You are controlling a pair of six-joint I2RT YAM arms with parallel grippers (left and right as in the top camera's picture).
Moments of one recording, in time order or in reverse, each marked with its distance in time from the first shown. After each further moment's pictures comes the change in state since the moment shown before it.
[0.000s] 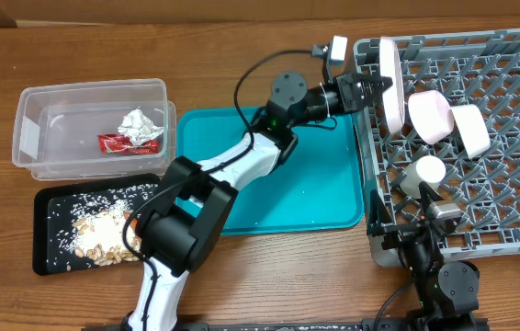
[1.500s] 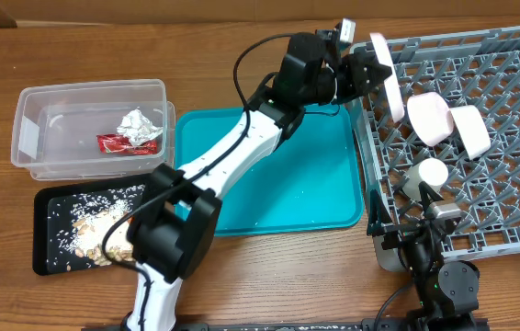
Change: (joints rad) left arm 0.010 -0.064 0.237 -0.651 -0.068 0.194; right arm 0.000 0.000 0.000 0.000 0.000 0.000
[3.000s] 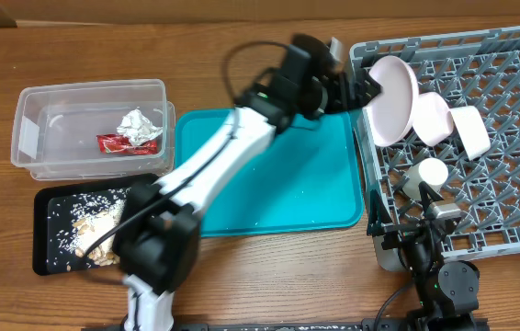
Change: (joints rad) left arm 0.023 -0.112 0.028 -0.556 -0.140 0.274; right arm 0.000 0.000 0.000 0.000 0.000 0.000
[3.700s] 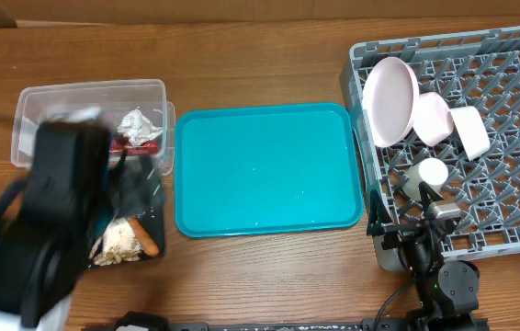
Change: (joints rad) left arm 0.369 -0.882 0.016 -1.287 -0.748 0.371; right arm 0.000 0.000 0.000 0.000 0.000 0.000
